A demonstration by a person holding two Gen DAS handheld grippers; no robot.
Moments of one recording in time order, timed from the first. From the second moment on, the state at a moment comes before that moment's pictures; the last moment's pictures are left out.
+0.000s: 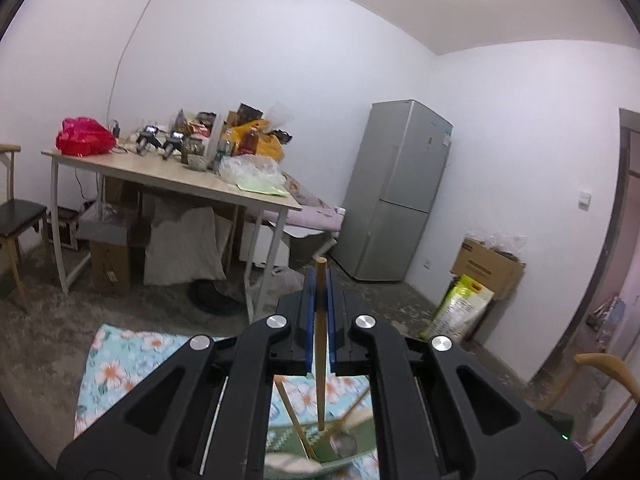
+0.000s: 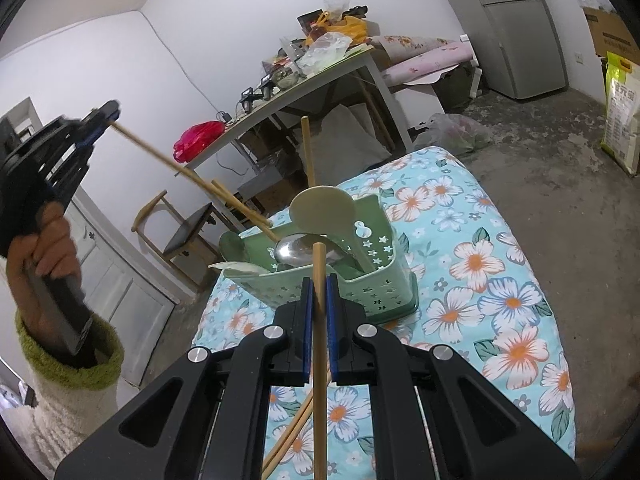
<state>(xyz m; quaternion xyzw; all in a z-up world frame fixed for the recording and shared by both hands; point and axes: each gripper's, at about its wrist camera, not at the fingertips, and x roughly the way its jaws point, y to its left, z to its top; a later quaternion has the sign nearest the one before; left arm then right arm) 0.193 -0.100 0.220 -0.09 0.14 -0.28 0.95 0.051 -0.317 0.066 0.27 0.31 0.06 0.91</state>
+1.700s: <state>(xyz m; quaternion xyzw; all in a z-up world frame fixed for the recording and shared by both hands) 0.181 -0.104 0.185 -0.05 0.09 -0.25 0.96 0.050 -0.318 0.062 0.28 0.32 0.06 0.91</state>
